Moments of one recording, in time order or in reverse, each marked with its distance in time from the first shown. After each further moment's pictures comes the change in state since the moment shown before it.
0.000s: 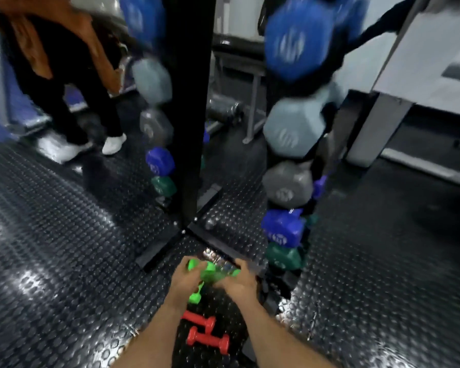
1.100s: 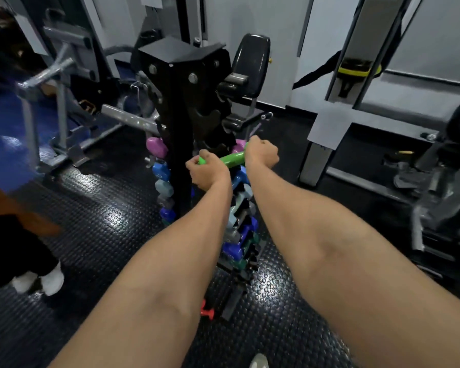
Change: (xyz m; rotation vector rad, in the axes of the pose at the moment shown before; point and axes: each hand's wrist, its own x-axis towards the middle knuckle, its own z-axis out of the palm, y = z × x) left_hand -0.368 0.592 -0.009 -0.573 0.505 0.103; right_hand -0.347 -0.485 -0.341 0.468 0.601 -0.208
